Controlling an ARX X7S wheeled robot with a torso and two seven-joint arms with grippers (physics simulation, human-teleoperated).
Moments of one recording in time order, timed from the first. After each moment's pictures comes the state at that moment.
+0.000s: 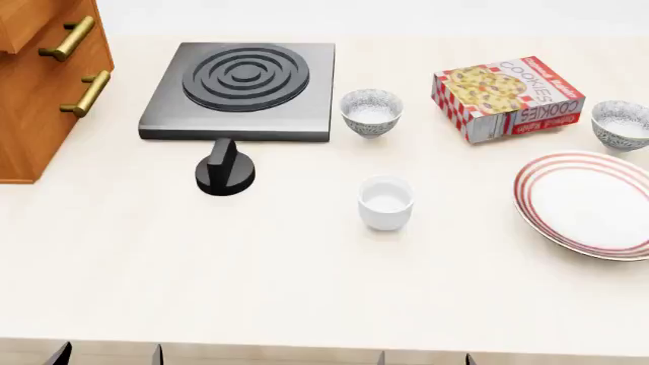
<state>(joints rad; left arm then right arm) 0.00 0.00 0.00 0.00 0.00 0.00 0.00 0.00 0.00 0.00 0.00 0.00 0.00 0.00</state>
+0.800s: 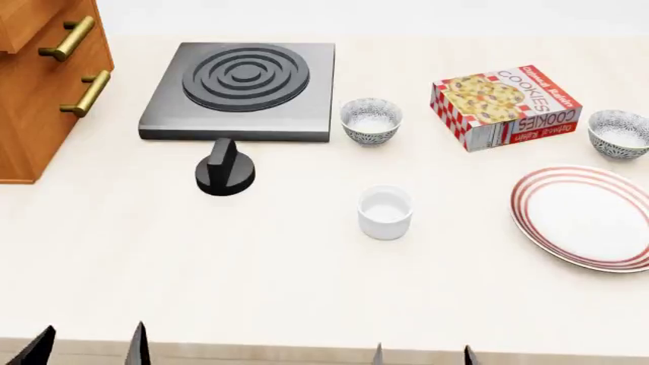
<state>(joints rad) 0.01 -0.09 0.04 0.19 -0.21 -0.16 -0.07 -0.03 0.08 -0.08 -0.14 0.13 0.08 0.07</state>
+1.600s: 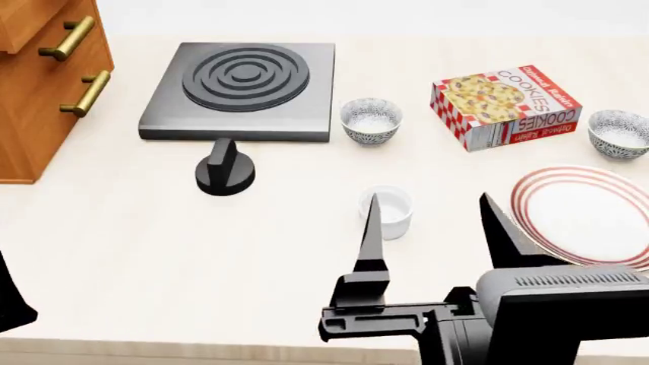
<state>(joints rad) -0.17 -0.19 -0.25 0.21 -0.45 -0.28 -0.11 0.25 0.17 0.01 -0.73 0.42 0.67 0.13</state>
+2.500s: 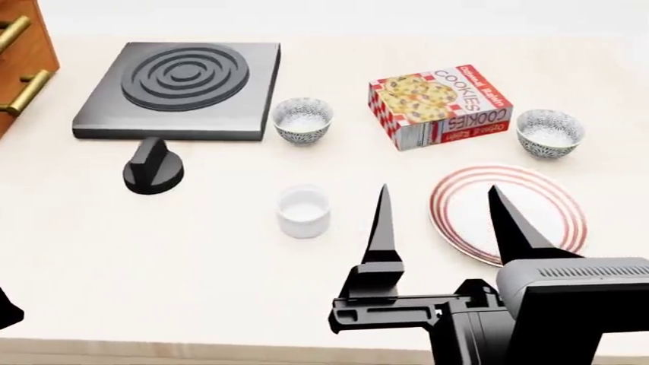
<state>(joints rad) -0.17 -0.19 -0.27 0.13 -0.48 -0.23 -0.13 0.27 0.20 0.04 -0.73 0.51 0.68 0.15</state>
